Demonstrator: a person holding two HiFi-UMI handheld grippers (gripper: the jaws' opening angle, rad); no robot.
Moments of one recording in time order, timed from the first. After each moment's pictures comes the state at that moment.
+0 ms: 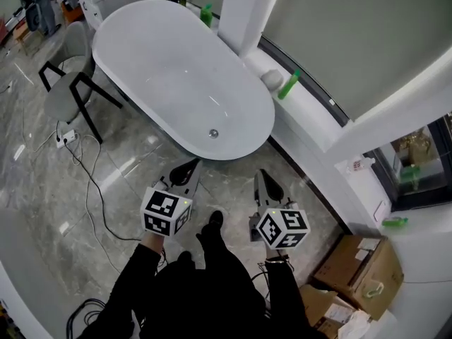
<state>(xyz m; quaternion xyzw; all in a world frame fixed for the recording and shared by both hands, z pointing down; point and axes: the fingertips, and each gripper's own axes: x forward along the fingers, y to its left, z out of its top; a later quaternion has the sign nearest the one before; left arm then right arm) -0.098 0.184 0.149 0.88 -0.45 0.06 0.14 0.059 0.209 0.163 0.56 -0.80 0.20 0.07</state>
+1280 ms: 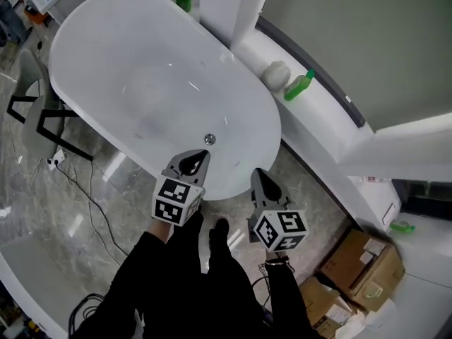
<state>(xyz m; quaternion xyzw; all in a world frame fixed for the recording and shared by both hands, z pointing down) -0.038 -0.071 0.257 0.88 -0.39 0.17 0.21 0.078 -0.009 0.243 0.57 -0.76 0.29 0.11</state>
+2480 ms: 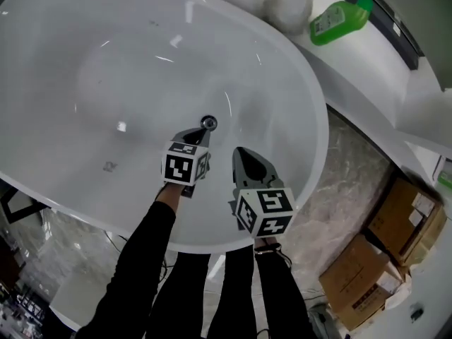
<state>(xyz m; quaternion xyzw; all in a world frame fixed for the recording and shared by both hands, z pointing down) 0.002 -0.196 0.653 0.82 -0.27 0.37 0.35 0.057 -0.134 0.552 0.61 -0.64 0.44 0.14</state>
